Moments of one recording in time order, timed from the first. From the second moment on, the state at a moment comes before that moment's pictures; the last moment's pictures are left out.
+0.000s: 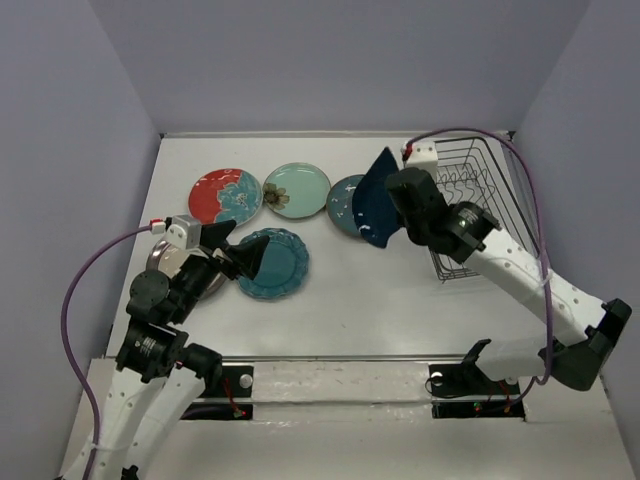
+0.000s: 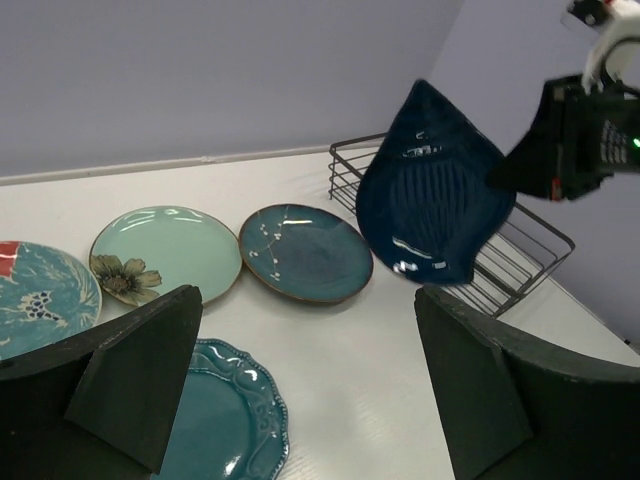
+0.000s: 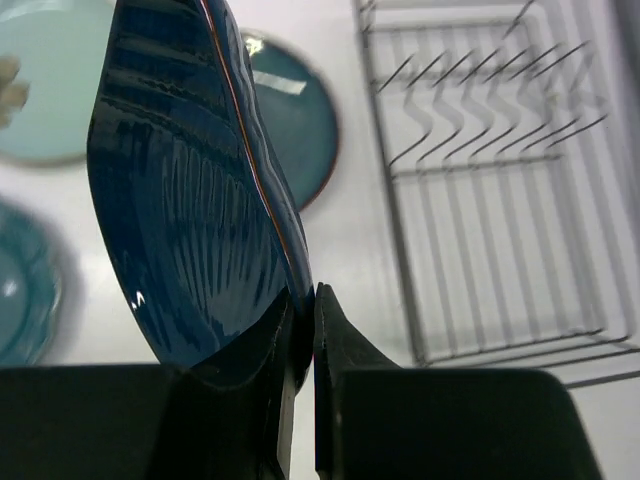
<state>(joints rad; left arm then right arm) -0.40 0.38 0.65 -0.12 0.17 -0.30 0.82 1.26 1.34 -0.79 0.73 0.42</state>
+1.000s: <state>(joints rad) -0.75 0.25 0.66 -0.19 0.01 -0.26 0.17 1.90 1.86 -0.76 1.04 -0.34</state>
